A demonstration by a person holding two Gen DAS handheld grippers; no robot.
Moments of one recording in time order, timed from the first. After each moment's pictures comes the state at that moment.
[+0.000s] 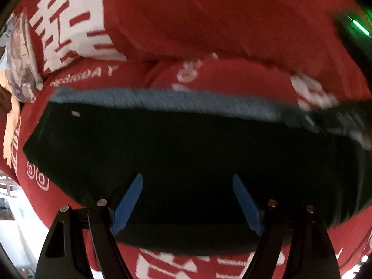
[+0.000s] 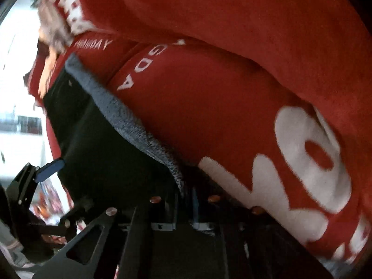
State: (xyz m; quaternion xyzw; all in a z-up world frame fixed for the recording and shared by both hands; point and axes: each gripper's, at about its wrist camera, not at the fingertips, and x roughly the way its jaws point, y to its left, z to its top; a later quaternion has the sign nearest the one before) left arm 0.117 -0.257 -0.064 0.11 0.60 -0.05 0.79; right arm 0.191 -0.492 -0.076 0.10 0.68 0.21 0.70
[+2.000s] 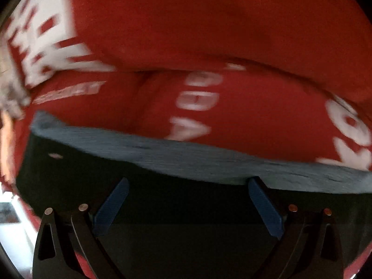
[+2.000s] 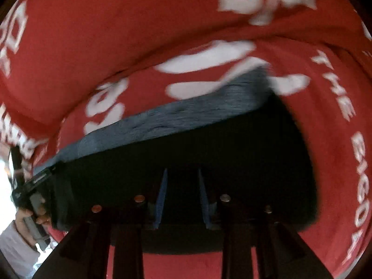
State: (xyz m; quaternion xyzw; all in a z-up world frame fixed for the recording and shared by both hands) left arm 0.196 -0.247 -0.116 0.14 0.63 -0.02 0.77; right arm -0.016 -0.686 -0.050 0.33 0.59 -0.15 0.72
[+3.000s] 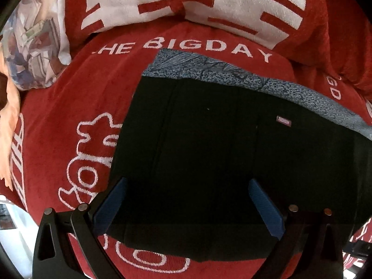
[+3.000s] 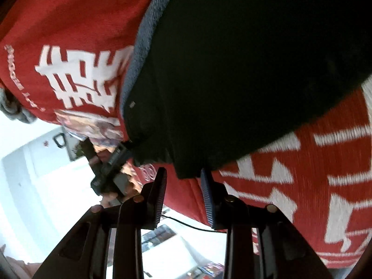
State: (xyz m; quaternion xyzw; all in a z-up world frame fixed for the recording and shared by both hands) left arm 0.225 0.032 -0.116 0.10 0.62 -0.06 0.77; right arm 0.022 -0.329 -0.102 0.58 0.57 0.08 0.57
